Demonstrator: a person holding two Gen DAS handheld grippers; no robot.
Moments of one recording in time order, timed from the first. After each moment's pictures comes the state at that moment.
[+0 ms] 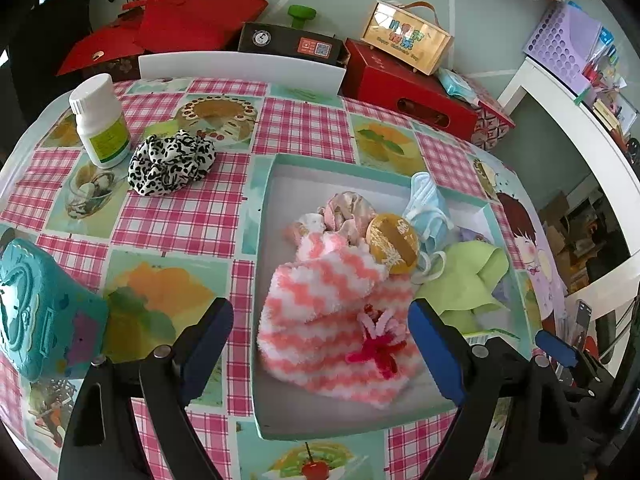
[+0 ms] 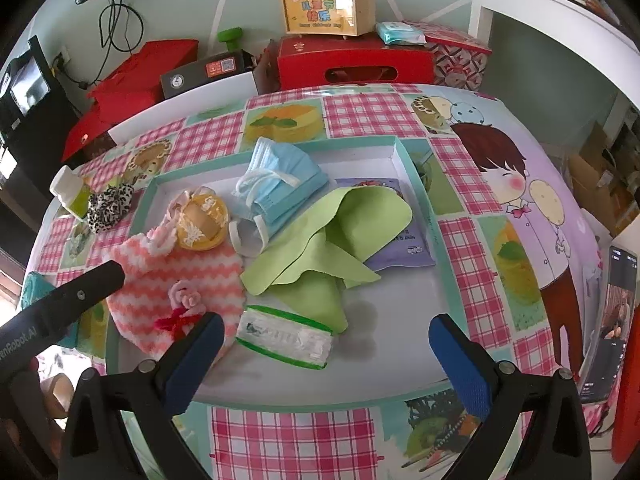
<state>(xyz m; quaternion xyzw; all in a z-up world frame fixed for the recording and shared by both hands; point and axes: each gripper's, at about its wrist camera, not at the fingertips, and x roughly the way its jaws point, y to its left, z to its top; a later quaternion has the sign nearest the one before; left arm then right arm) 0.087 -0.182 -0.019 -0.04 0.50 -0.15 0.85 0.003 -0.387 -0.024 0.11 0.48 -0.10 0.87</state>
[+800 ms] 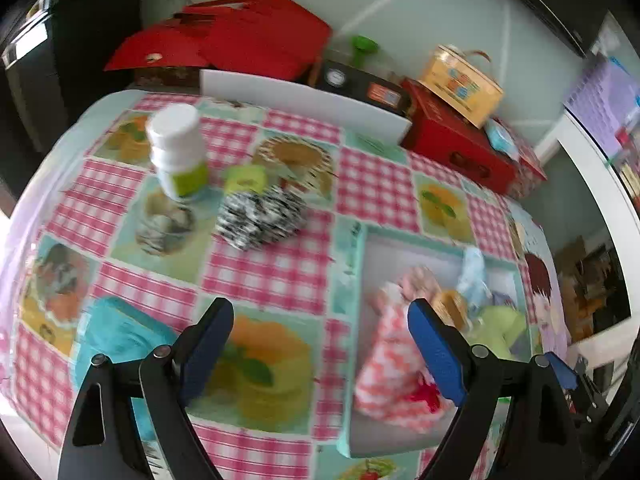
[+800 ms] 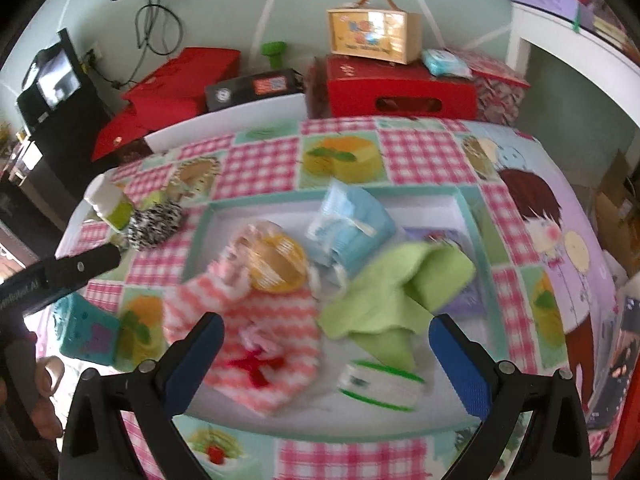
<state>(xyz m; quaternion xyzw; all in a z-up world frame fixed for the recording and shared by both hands) 0.135 -0.105 0.029 -0.08 0.49 -0.09 0.86 0.041 -0.339 0.015 0.09 0.45 -0.04 0.89</state>
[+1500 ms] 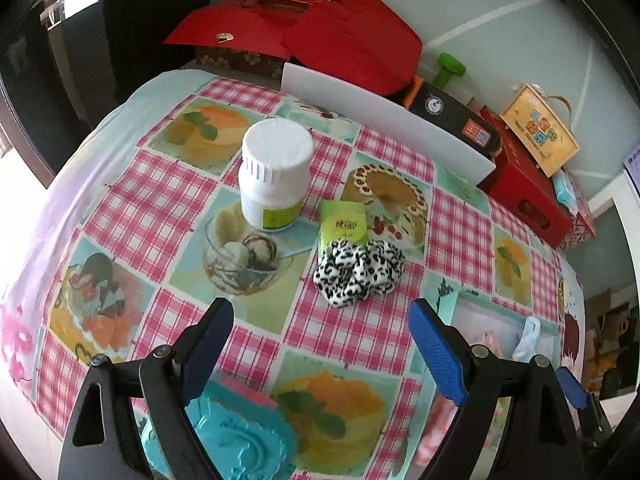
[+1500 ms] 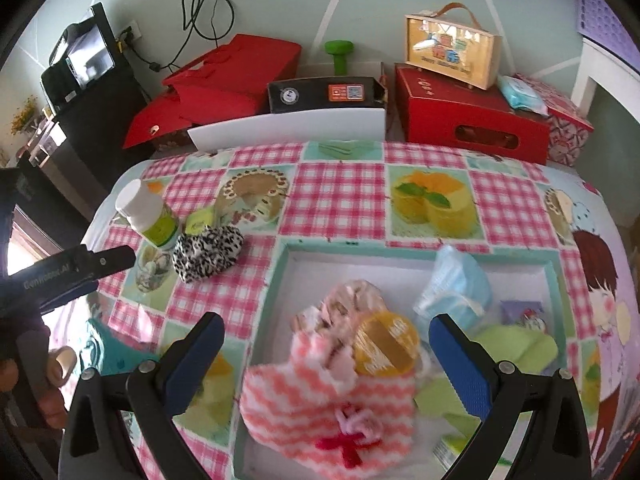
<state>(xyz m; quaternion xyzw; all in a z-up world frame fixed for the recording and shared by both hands) 0.195 -0.043 0.021 -0.12 0.52 0.00 0.85 0.122 -0.281 0.021 0.07 0.46 0.02 0.89</state>
